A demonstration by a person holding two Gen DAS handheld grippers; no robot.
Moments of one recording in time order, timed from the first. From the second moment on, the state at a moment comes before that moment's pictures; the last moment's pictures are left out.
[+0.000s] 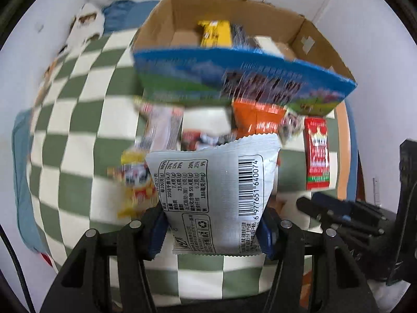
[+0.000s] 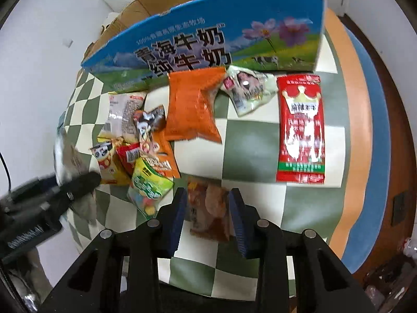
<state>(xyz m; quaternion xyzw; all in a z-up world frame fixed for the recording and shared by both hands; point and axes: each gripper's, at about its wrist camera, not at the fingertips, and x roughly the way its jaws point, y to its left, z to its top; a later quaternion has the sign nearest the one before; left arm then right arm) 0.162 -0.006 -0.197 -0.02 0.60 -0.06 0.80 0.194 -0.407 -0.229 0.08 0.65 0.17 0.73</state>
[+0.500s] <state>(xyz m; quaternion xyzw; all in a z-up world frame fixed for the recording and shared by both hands) 0.117 0.038 -0.315 -0.02 0.70 0.02 0.71 0.138 -0.338 -0.323 -0.01 0.72 0.16 0.68</state>
